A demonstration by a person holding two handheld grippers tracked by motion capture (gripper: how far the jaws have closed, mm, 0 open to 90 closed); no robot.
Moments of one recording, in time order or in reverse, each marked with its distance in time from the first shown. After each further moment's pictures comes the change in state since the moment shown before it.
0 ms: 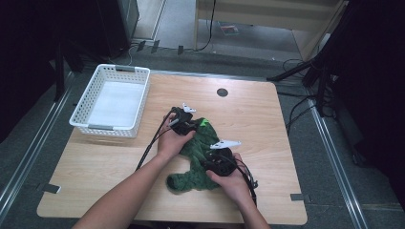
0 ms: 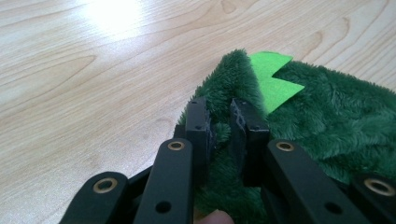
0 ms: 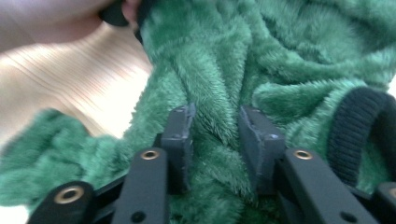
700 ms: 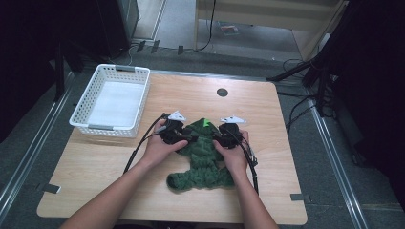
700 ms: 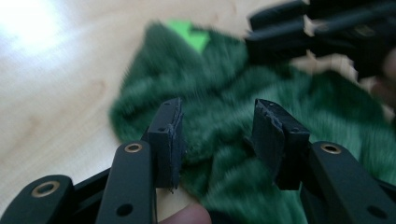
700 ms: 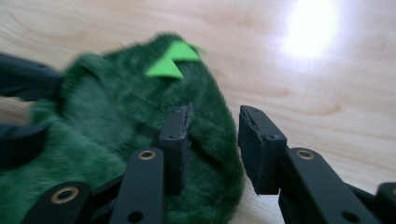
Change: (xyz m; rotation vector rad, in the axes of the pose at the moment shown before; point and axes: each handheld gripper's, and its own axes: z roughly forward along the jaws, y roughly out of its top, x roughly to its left) left arm 0.007 -0.032 -0.041 -0.011 -0.290 0.111; right arm -0.057 0.050 0.029 -0.126 -0.324 0.067
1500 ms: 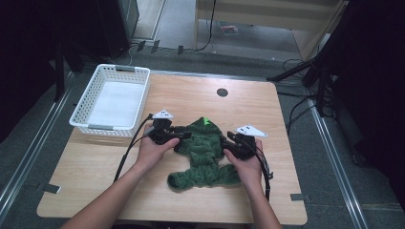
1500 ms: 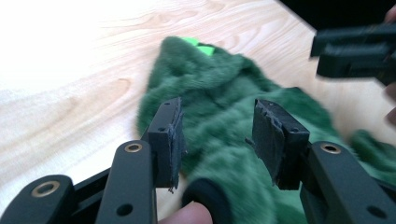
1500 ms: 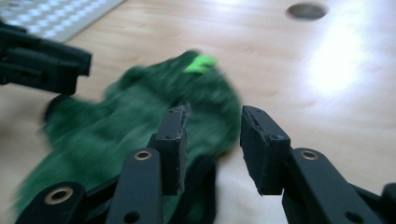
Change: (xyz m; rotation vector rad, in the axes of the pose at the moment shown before) left arm 0.004 -0.011 -0.036 -0.134 -0.047 -0.148; right arm -0.017 -0.027 -0.060 -0.168 0.143 0.004
